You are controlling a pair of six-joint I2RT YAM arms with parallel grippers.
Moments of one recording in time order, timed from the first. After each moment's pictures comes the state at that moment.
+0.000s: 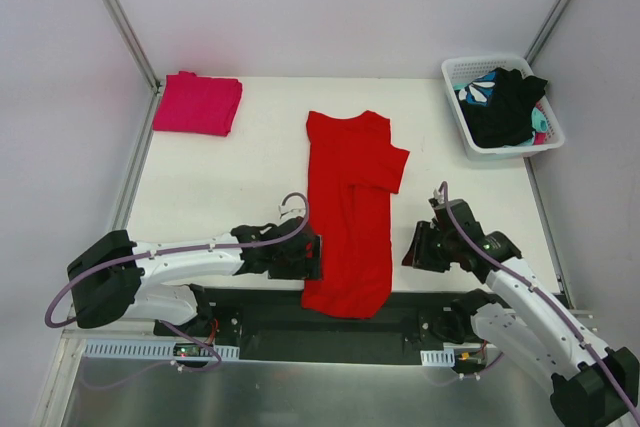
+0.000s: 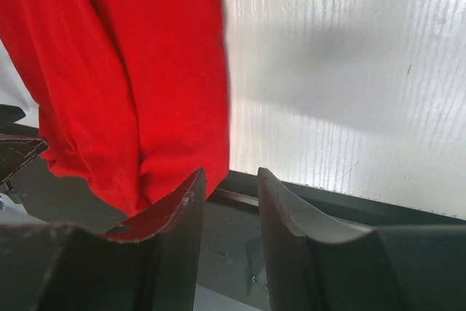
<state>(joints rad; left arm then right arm) -1.08 1.26 0.62 -0.44 -0.03 -1.01 0.48 0.74 0.53 -0.84 -0.17 0.62</state>
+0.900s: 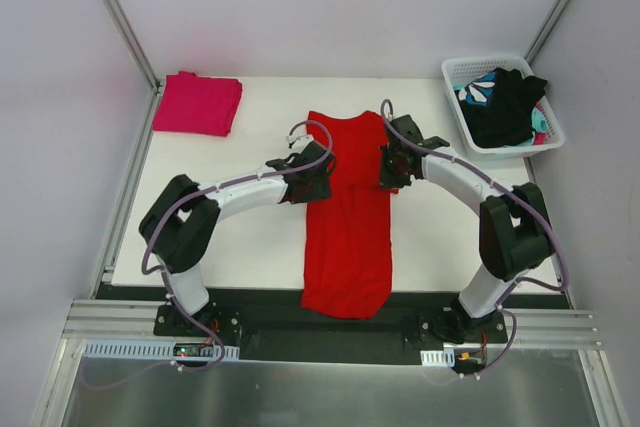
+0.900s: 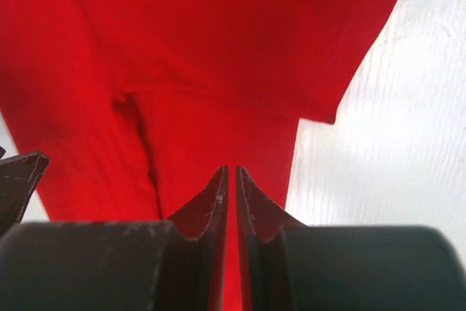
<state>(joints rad) -0.77 1.74 1.15 -0.40 -0.26 -0.81 0.46 1.67 1.20 -0.60 0.01 0.48</state>
